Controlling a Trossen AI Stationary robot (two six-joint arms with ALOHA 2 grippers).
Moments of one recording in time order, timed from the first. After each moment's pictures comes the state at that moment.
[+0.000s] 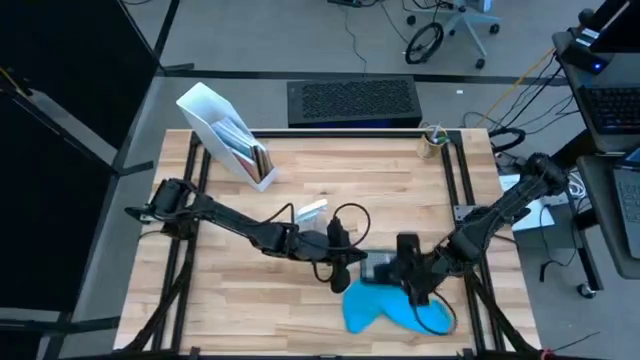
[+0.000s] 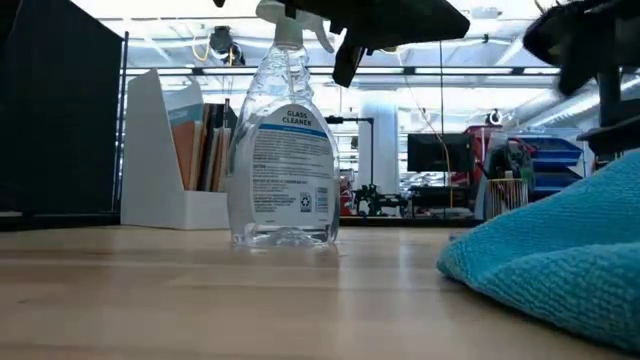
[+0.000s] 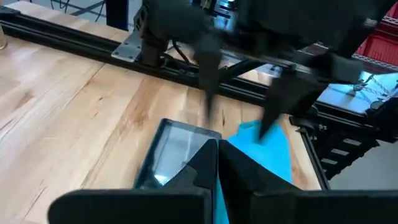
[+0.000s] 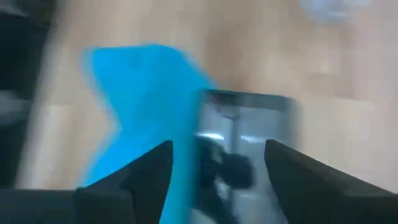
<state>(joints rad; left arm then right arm) -0.28 1.89 1.27 0.29 -0.21 -0.36 0.71 1.31 0.88 -0.51 0.24 0.52</state>
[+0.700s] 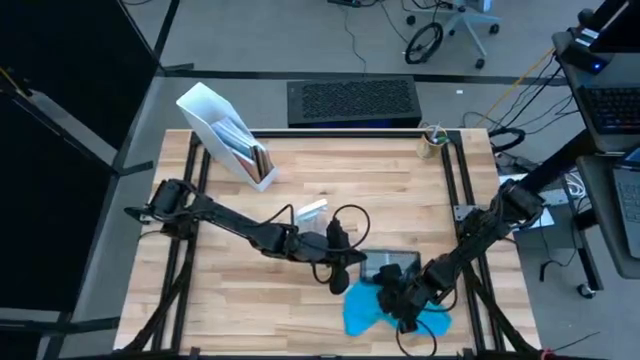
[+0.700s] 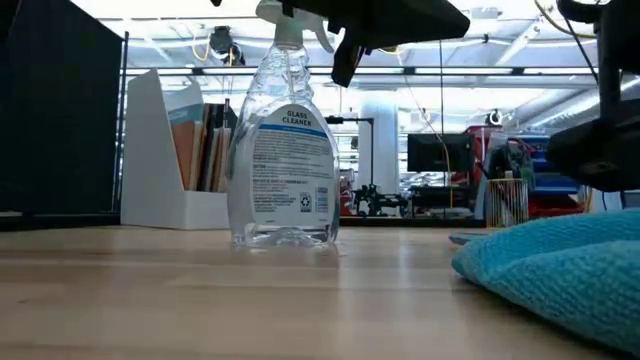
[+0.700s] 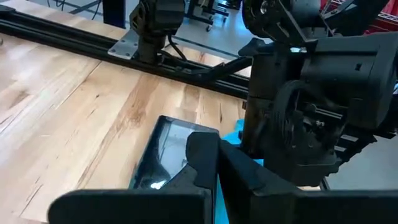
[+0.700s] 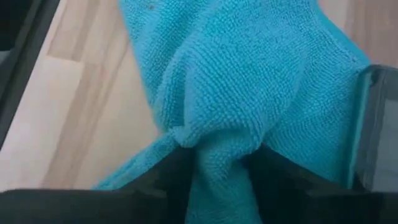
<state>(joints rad) -0.28 1.89 1.27 0.29 -0.21 -0.36 0.74 1.71 0.78 -0.12 0.16 0.52</state>
